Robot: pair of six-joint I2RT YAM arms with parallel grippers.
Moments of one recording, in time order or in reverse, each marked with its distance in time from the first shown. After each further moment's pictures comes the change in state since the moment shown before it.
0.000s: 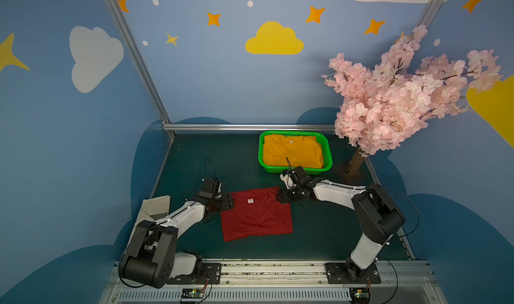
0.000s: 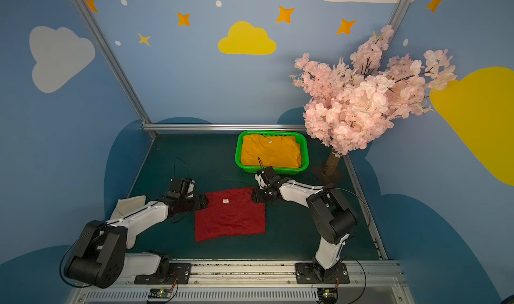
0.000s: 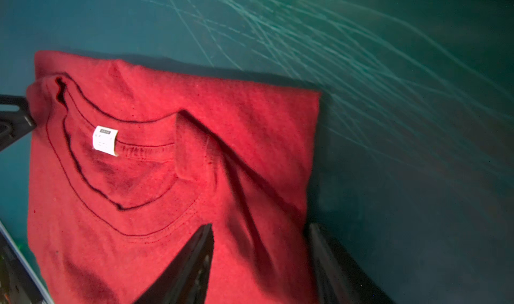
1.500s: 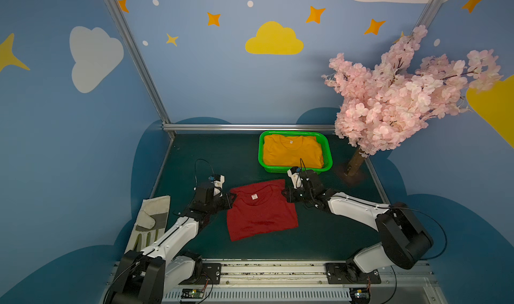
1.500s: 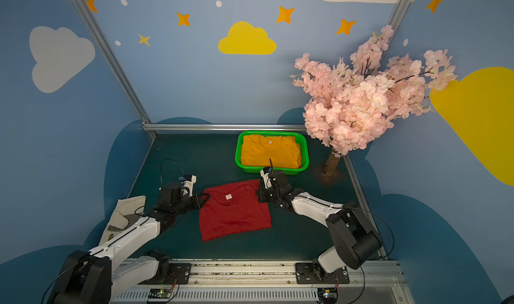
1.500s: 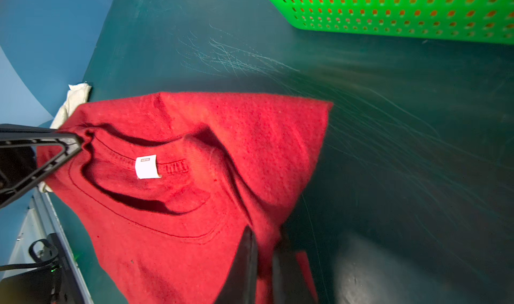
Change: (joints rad) left arm -0.012 -0.259 -0.151 0.278 0.242 -0.058; right arm -0.004 -0.258 -0.223 0.280 0.025 0.077
